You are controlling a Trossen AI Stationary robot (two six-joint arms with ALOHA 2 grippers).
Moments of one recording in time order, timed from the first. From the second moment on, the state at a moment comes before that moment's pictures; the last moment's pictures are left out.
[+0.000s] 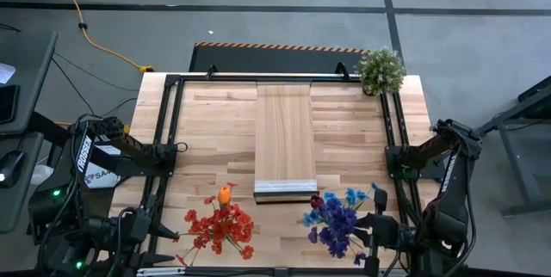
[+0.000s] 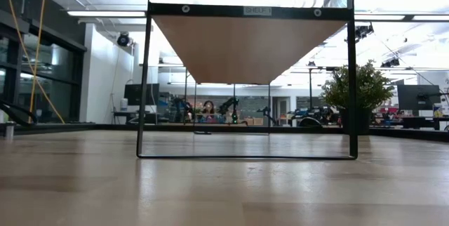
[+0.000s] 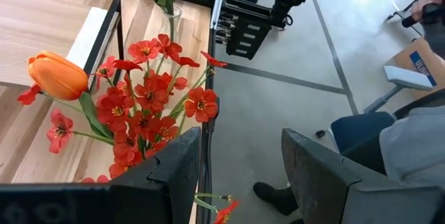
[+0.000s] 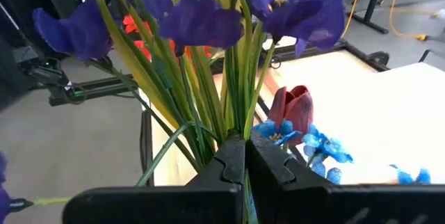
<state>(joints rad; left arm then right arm) -1.27 1.59 2.02 -1.33 -0.82 -1.16 1.08 1.64 1.65 -0.96 1.16 1.00</state>
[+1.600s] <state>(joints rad) -1.27 1.59 2.02 -1.32 -0.82 -1.16 1.09 1.76 1.65 -0.97 1.09 1.10</state>
